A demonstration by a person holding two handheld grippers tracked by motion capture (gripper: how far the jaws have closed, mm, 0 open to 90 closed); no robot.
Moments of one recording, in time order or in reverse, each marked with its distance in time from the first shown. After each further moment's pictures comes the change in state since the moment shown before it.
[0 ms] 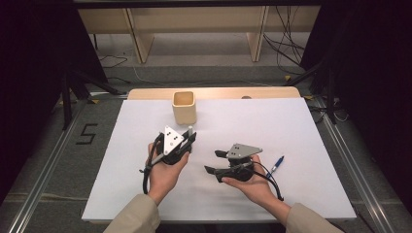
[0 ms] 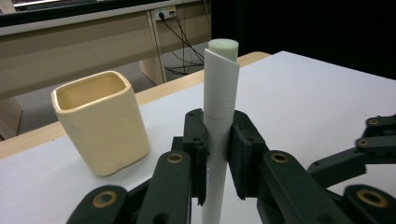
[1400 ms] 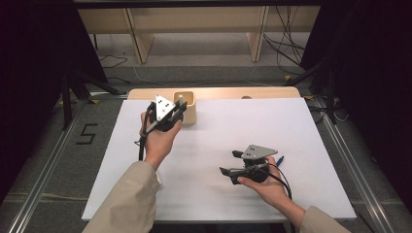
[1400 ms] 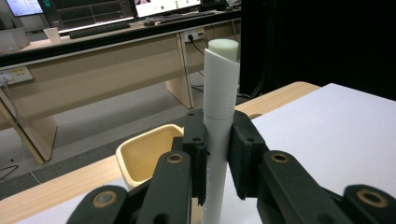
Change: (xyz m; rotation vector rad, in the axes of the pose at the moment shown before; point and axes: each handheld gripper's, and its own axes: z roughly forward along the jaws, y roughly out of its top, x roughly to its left) left arm 0.055 0.048 0.037 -0.071 0.091 -0.002; right arm -0.019 -0.019 -0.031 0.048 -0.077 0.032
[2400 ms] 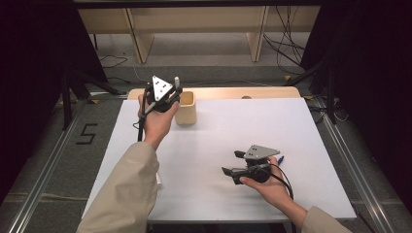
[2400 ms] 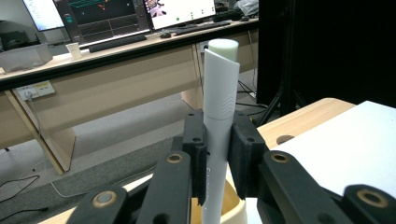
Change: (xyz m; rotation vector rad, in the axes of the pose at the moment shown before) left arm 0.029 0.026 0.029 -0.029 0.054 0.026; right arm -0.004 -0.004 -0.002 -0.008 -0.008 0.010
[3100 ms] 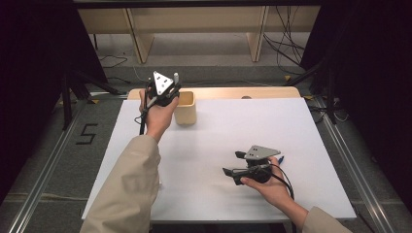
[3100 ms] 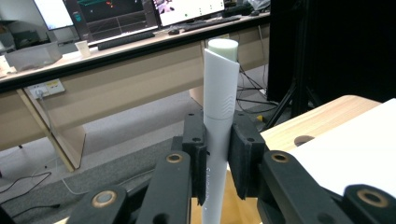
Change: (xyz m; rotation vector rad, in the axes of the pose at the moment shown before) left arm 0.010 -0.004 0.021 0.026 0.036 0.007; right arm -0.002 -0.001 -0.004 0.051 0.003 -0.016
